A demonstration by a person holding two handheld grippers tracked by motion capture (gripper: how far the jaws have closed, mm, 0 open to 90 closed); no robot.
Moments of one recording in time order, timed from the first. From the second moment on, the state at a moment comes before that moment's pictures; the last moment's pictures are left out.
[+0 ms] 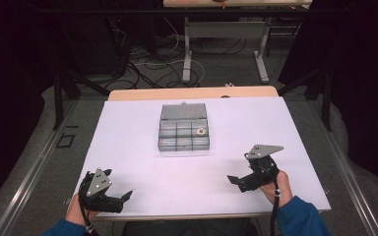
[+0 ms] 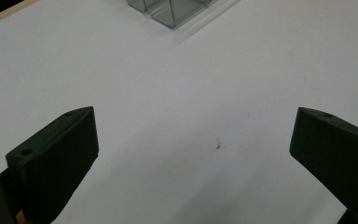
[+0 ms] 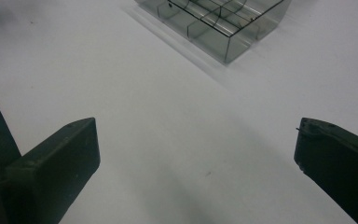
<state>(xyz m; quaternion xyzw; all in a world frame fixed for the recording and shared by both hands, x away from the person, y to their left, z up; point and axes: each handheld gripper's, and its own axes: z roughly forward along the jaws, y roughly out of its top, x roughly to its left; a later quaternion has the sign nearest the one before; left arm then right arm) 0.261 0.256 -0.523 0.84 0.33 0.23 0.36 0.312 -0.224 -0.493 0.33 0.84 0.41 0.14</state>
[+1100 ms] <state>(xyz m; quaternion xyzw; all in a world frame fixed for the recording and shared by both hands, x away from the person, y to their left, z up) 0.256 0.255 -0.520 0.84 0.33 0.23 0.36 0.247 -0.279 -0.511 0.35 0.83 0.39 0.20</state>
